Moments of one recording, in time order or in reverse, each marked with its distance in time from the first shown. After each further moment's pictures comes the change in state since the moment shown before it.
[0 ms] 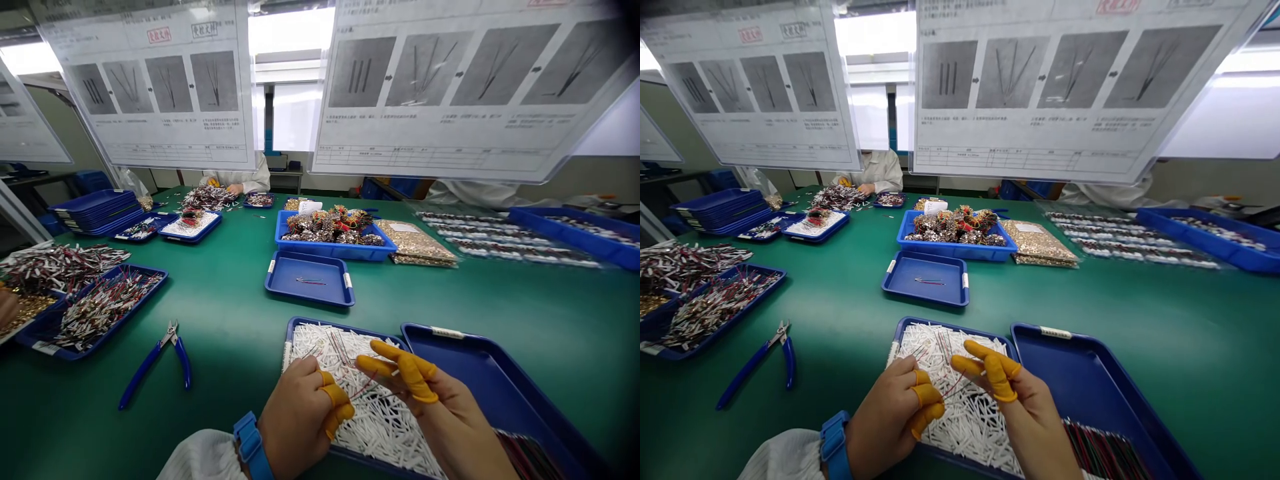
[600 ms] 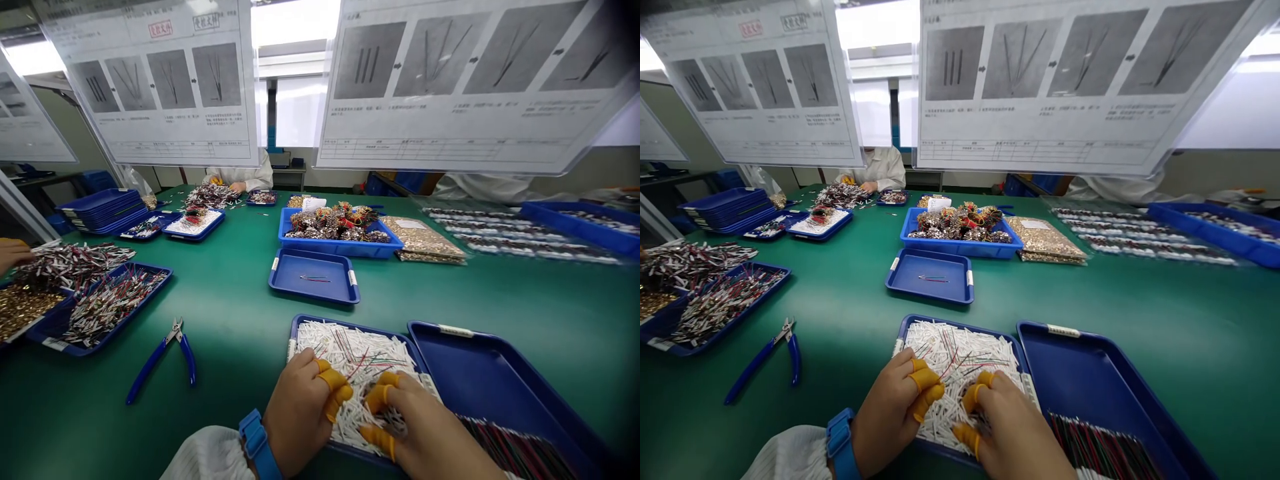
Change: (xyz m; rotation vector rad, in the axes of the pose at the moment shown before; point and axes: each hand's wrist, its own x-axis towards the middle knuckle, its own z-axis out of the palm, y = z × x) left_hand -0.002 -0.002 0.006 -0.039 0.110 -0.131; right_hand -0.003 0.010 -0.006 -1.282 -0.220 -0.260
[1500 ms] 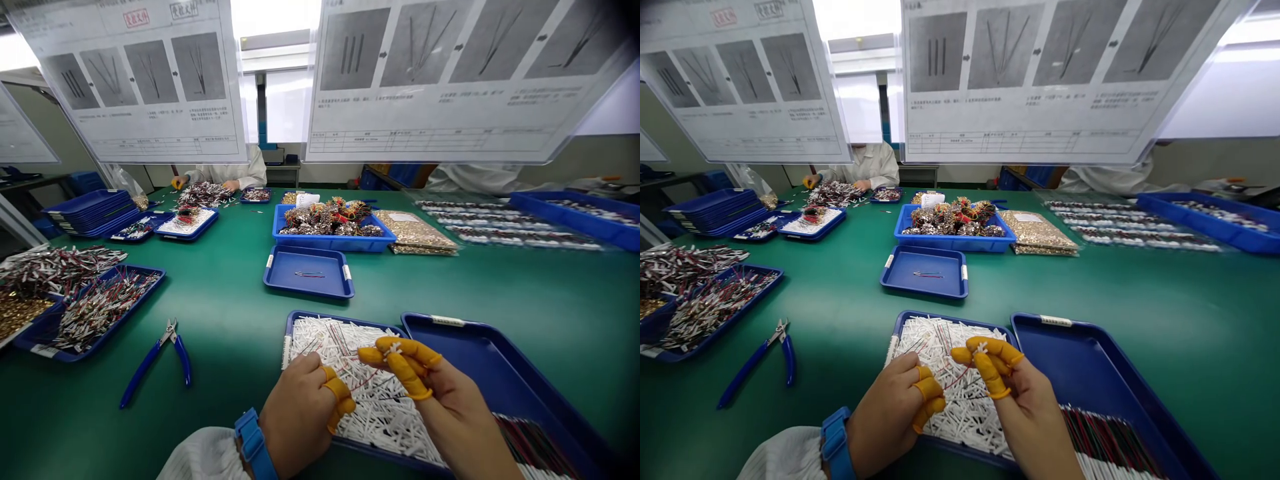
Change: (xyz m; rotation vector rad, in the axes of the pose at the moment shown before) left_hand 0.005 0.005 -0.004 0.217 -0.176 0.180; right_hand 0.006 -0.016 -0.011 1.086 0.345 0.219
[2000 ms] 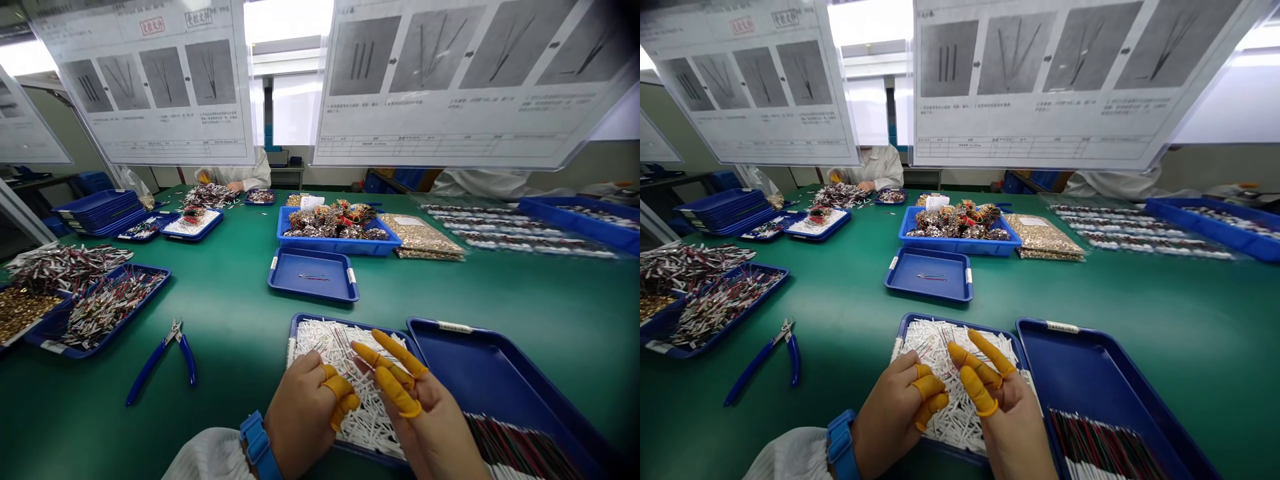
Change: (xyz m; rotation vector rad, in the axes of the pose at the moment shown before) left_hand -0.004 0.000 0.002 -0.106 0.163 -0.042; right_hand -0.011 0.008 0.026 0.425 0.067 0.182
